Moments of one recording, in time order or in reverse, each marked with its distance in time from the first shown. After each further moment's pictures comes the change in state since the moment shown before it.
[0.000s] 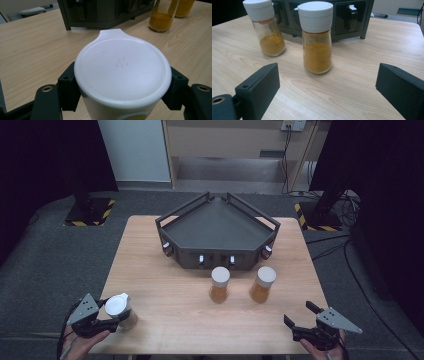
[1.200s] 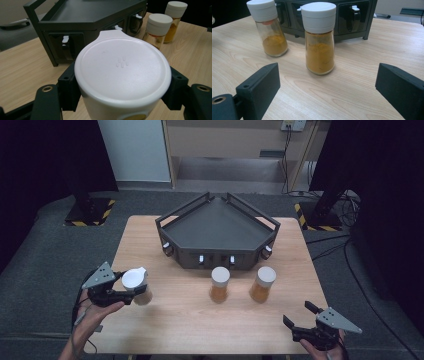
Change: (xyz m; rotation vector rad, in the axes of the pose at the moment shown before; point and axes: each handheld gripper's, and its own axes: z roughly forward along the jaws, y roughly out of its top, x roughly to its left) left arm 0.024 0.091 0.039 -0.020 -0.118 0.035; right arm -0.002 0.000 0.000 -0.003 0.017 0.000
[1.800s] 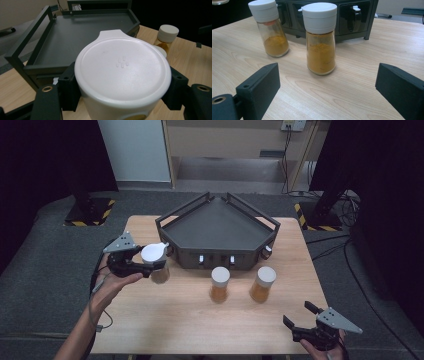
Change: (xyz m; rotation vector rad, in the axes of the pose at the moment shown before) left arm 0.019 0.090 0.046 0.009 -0.083 0.024; right arm -0.001 -0.001 0.000 -0.003 0.007 0.005
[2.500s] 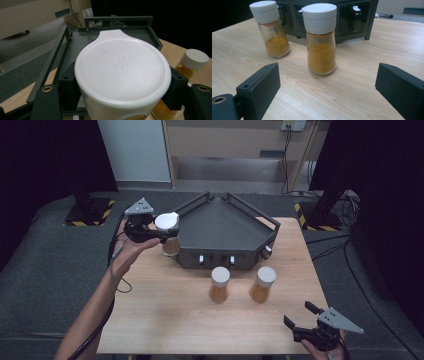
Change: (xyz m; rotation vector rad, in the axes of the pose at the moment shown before) left arm 0.024 0.067 0.045 0.010 0.093 -0.030; right arm -0.002 -0.001 -0.001 -0.005 0.008 0.012
